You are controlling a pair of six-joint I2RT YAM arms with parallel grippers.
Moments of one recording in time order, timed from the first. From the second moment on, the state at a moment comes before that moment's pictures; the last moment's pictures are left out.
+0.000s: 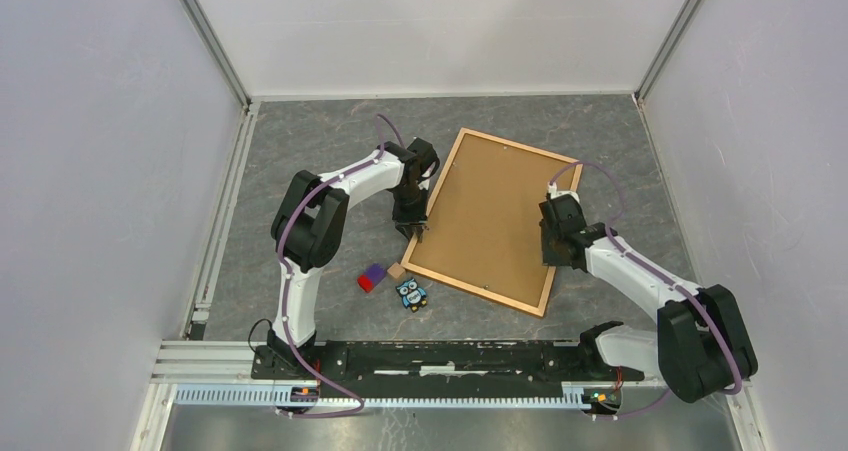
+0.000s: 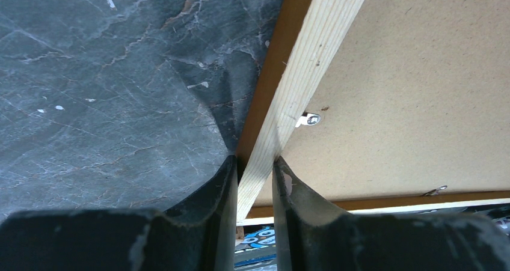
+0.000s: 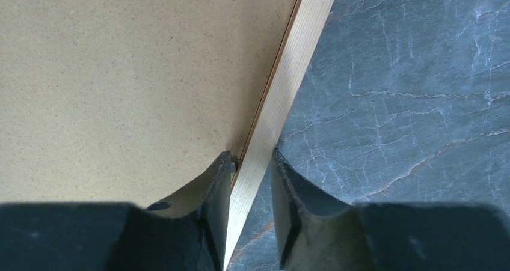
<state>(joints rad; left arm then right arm) -0.59 2.11 1.57 -0.97 0.16 -0.45 0.37 1.21 0.59 -0.47 0.25 0.32</state>
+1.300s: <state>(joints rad) -0.59 2.11 1.57 -0.96 0.22 -0.45 0.38 1.25 0.62 -0.57 0.41 0.69</state>
